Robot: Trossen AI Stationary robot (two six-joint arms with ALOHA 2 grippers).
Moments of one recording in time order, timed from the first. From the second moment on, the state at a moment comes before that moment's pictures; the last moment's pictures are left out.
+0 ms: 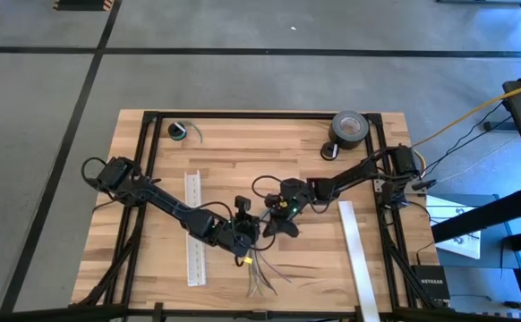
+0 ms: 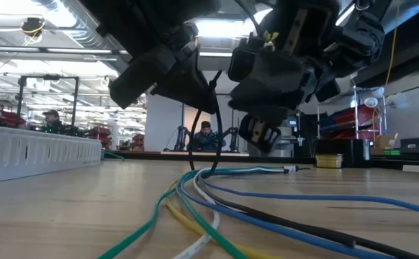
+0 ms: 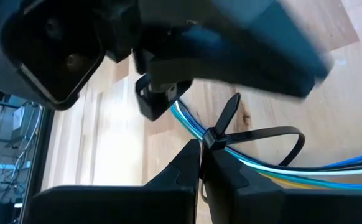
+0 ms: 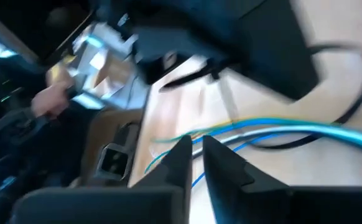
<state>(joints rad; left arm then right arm) -0.43 1.86 1.17 -0.23 -0.76 0.13 0.06 1.88 0.79 0.64 -0.68 0.67</state>
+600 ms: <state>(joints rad) -0.42 1.86 1.17 -0.23 -0.73 0.04 0.17 1.61 0.73 0.52 -0.15 0.10</state>
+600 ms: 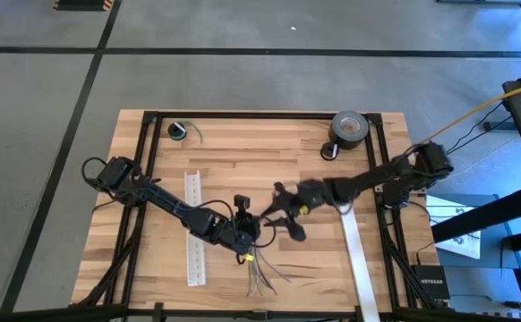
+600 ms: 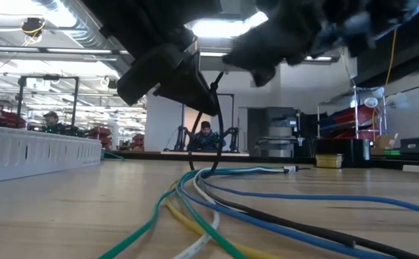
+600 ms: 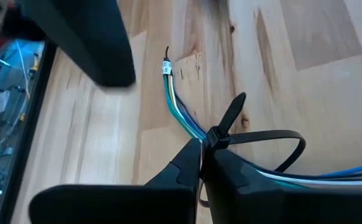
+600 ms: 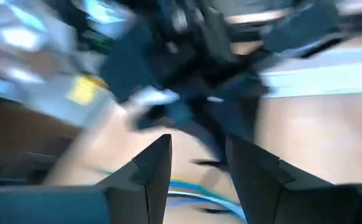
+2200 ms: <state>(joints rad) -0.42 1.85 1.17 -0.23 -0.72 0.03 0.22 1.76 0.76 0.64 -0.03 -0.04</state>
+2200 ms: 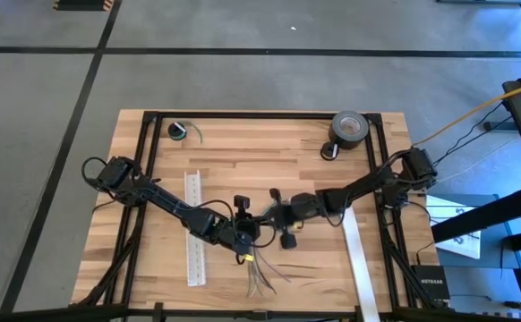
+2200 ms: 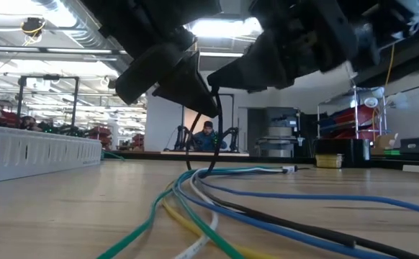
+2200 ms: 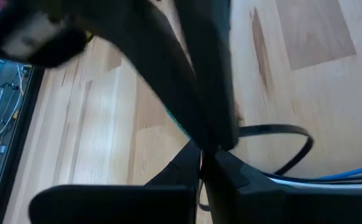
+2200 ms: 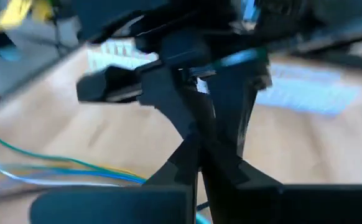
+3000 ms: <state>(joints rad) -0.42 1.86 1.17 -0.29 -0.71 -0.05 0.08 1.65 0.76 0.41 -0.26 0.08</state>
